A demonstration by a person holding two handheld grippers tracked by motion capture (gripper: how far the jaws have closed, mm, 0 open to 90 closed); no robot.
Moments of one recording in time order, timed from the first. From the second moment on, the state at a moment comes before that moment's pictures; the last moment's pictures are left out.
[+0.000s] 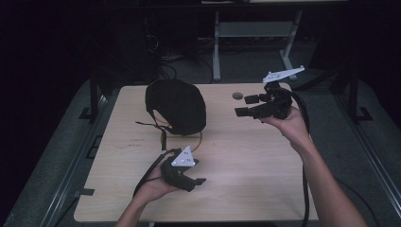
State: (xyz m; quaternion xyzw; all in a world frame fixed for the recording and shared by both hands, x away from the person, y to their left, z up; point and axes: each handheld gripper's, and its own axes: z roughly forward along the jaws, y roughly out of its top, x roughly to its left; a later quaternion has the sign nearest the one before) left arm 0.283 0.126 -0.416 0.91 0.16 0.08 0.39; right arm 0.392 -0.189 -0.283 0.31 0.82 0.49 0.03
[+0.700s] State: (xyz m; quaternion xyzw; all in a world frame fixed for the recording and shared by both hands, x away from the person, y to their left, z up) left arm 0.285 0.129 -0.417 0.91 0.16 0.08 0.38; right arm 0.359 -0.223 -0.319 0.33 0.81 0.48 0.04
